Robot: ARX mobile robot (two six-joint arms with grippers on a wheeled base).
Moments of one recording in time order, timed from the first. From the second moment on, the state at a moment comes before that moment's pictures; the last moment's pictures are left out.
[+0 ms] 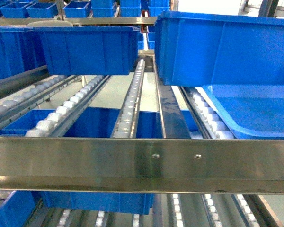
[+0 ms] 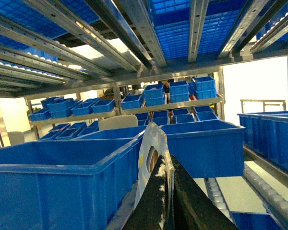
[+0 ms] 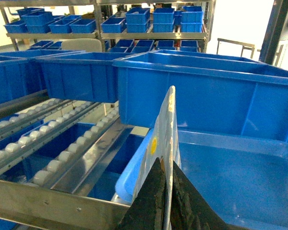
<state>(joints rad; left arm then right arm) 0.01 0.64 0.22 0.77 -0.13 0.19 -0.01 0.52 0.35 0.17 -0.23 0.06</state>
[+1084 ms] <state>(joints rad) 0.01 0.64 0.22 0.77 -0.13 0.19 -0.01 0.52 0.35 0.17 -0.23 0.06</state>
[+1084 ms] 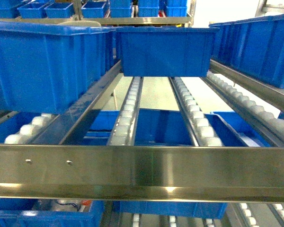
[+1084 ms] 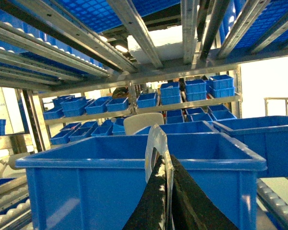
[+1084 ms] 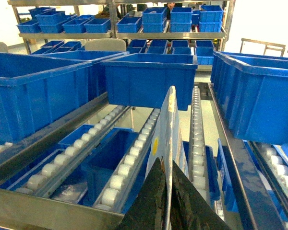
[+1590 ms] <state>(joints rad) 0.01 0.64 0.22 0.77 -0.13 0.19 -0.01 0.52 0.35 0.17 -0.23 0.06</state>
